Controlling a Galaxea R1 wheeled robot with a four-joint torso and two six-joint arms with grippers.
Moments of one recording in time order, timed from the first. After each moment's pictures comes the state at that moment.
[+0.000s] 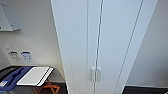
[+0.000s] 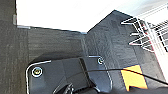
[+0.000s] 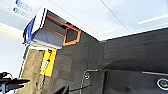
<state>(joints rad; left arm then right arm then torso) 1.27 2.20 -1.51 0.14 -0.08 -0.02 -1.23 2.11 -1.41 -0.55 0.19 0.59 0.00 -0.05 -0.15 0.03</state>
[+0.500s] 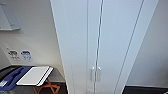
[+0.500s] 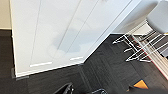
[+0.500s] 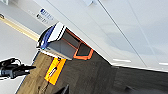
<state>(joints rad) 0.99 2.08 -1.34 0.20 -0.06 -0.03 -0.95 2.03 -1.22 -0.57 0.06 0.60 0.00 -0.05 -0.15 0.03</state>
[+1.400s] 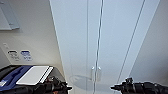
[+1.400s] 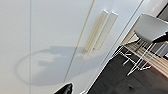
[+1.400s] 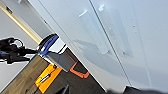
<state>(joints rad) 0.52 2.18 -1.33 0.11 0.16 -0.03 -0.51 2.15 -1.20 -0.49 -0.21 0.60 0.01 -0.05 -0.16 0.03</state>
